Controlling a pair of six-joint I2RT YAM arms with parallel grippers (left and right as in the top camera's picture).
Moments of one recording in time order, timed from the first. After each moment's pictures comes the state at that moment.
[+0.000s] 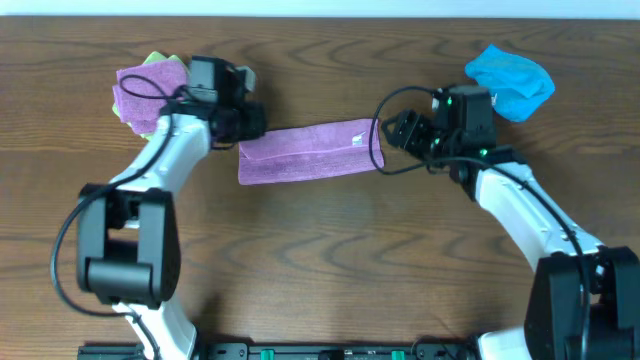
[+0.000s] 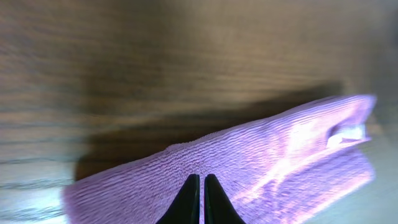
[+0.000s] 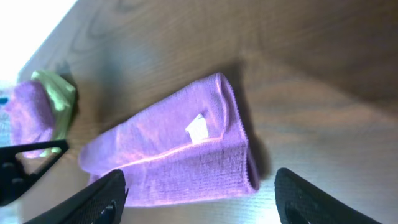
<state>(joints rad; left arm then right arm) -0.15 1.93 1.30 -0.44 0.38 -0.25 0.15 1.63 0.94 -0.14 -0.40 0.69</state>
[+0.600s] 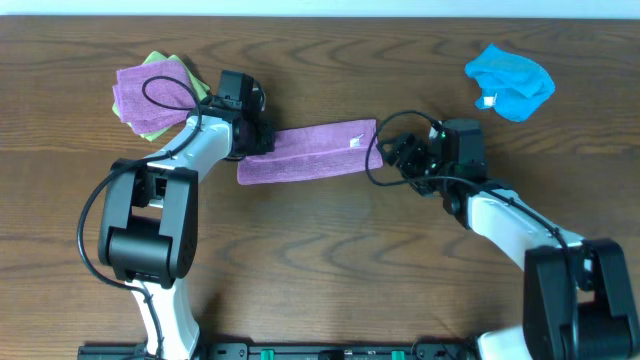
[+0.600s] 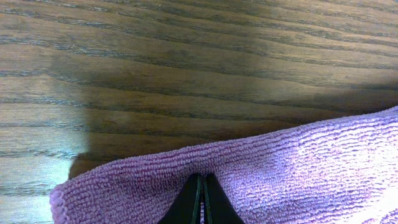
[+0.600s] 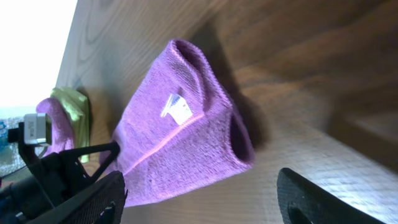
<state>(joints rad) -0.19 2.04 1.30 -0.45 0.20 -0.25 0.17 1.65 0.74 0.13 -0.44 0.92</state>
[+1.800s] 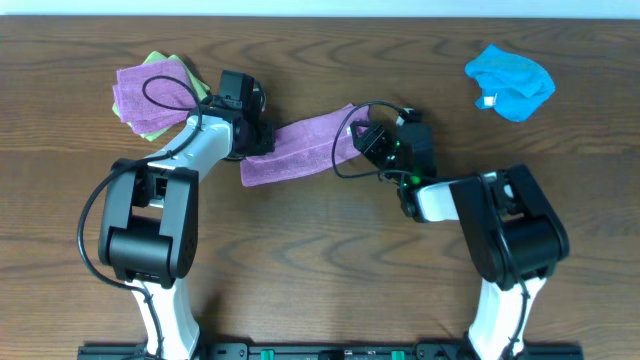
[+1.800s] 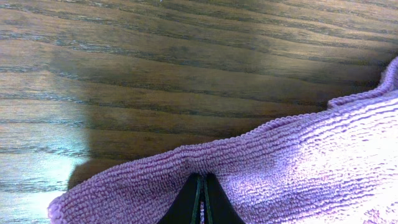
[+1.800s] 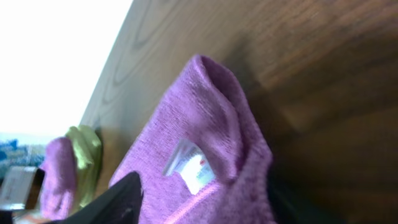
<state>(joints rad) -0.20 2.04 1.30 -0.46 0.20 -0.25 0.32 2.08 0.80 0.78 -0.23 1.05</state>
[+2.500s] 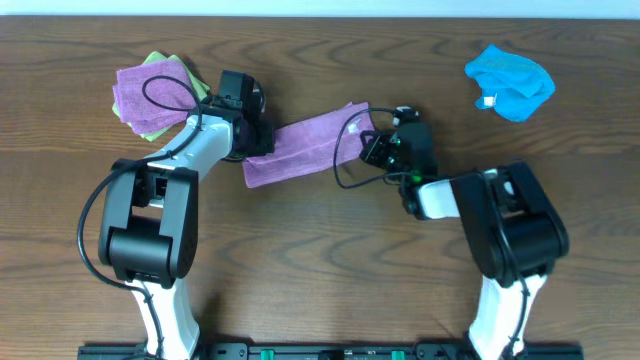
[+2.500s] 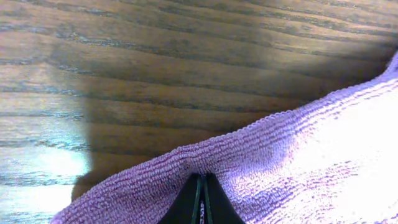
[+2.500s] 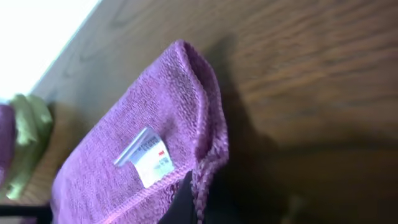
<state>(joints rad) -0.20 2.04 1.31 -0.48 0.20 -0.25 0.30 2.07 0.81 0.69 -0.22 0.74</state>
